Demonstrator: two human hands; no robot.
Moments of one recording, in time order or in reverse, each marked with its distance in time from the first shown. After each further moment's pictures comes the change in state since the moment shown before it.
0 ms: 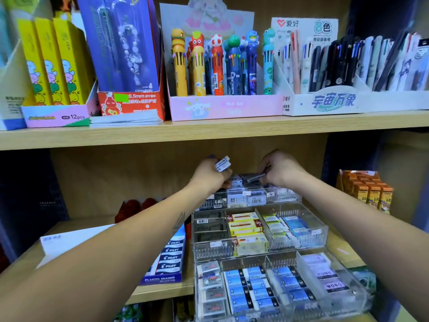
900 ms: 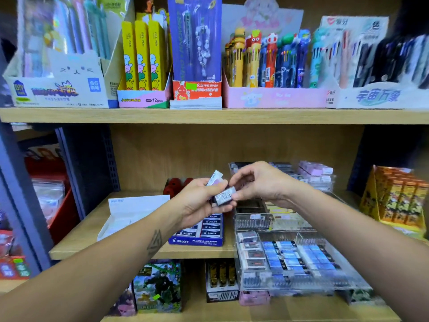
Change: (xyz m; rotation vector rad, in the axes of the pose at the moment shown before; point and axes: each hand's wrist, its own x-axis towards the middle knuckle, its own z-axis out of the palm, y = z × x) left_hand -0.126 -0.045 -0.098 -0.588 -0.164 -0.221; right_hand -0.091 -0.103 0.063 0.669 -0.447 -0.270
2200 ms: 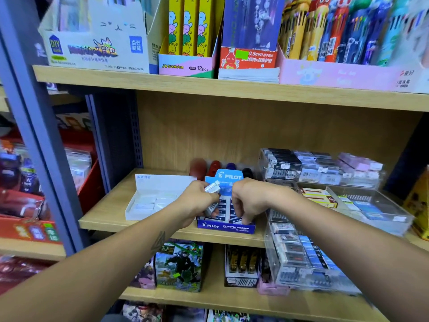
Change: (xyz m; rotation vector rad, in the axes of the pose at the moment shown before) left_hand -0.006 -0.034 -0.083 0.494 0.376 -0.050; right_hand 0.056 0.000 0.096 -1.111 -0.475 0.080
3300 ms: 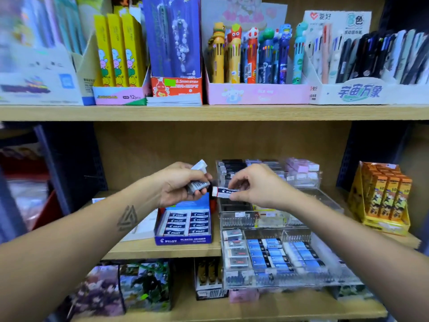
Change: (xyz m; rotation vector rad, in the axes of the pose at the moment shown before) left_hand -0.009 0.107 0.053 -0.172 -0.255 -0.037; right_hand -0.104 0.096 -0.001 0.386 0.652 -0.003
